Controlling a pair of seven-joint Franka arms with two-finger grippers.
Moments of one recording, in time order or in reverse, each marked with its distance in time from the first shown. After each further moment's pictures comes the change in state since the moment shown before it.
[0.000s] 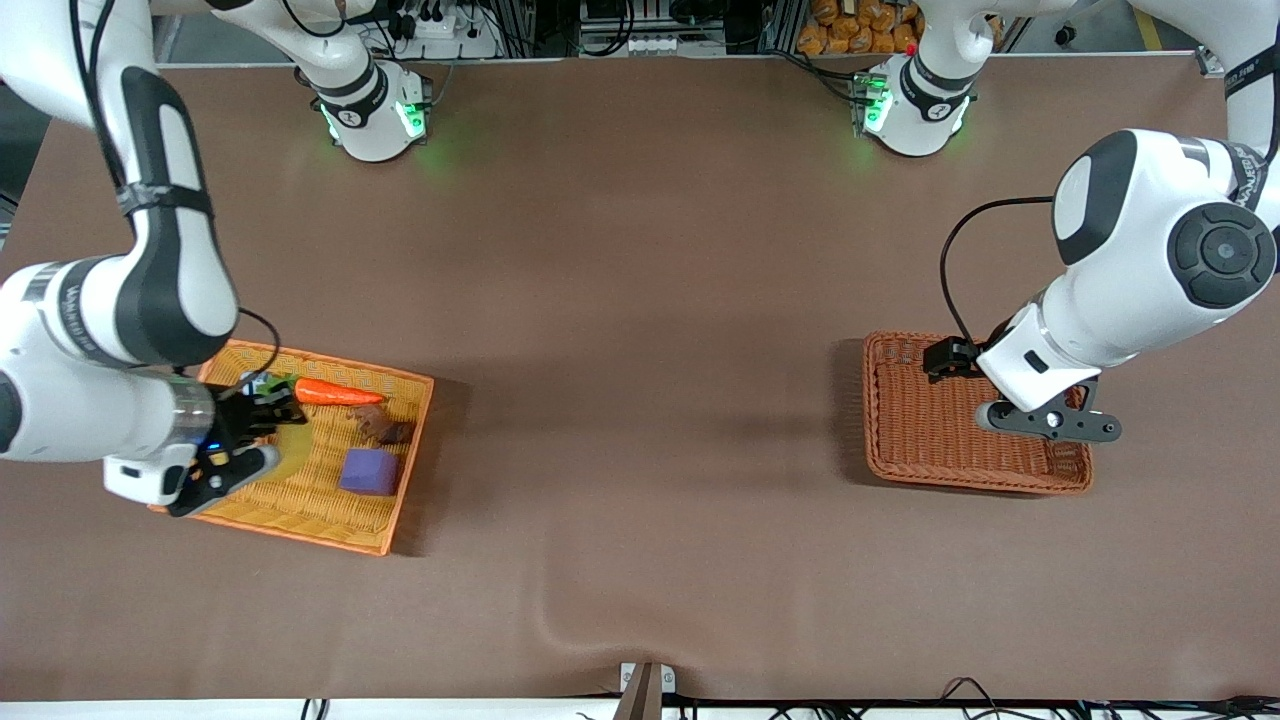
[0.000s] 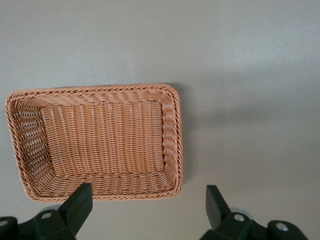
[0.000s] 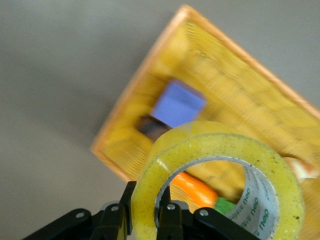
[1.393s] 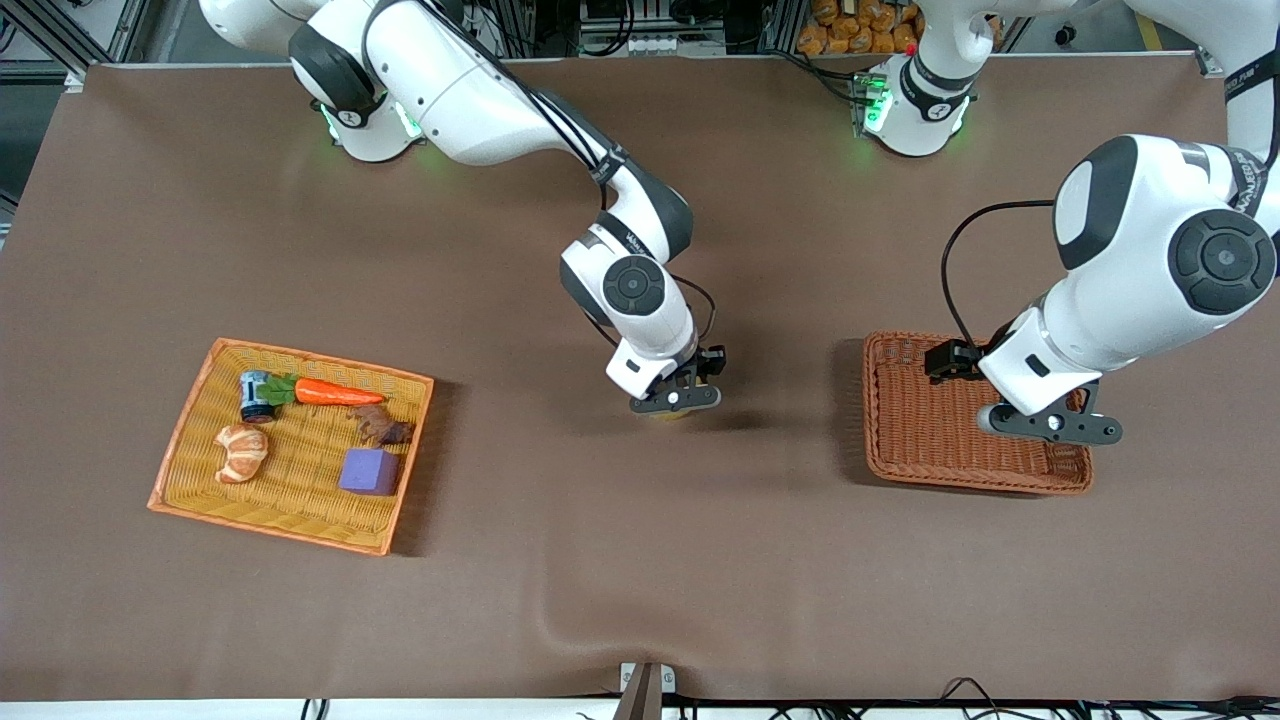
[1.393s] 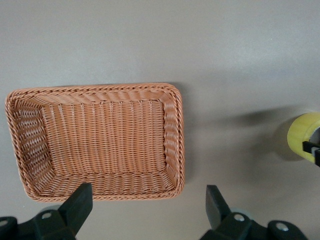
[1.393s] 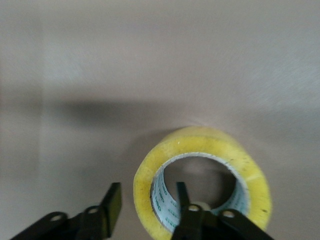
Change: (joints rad) left arm 0.003 0.007 0.002 0.000 0.000 0.000 0.000; right arm 0.641 0.398 0.049 0.210 -0.006 0.551 1.020
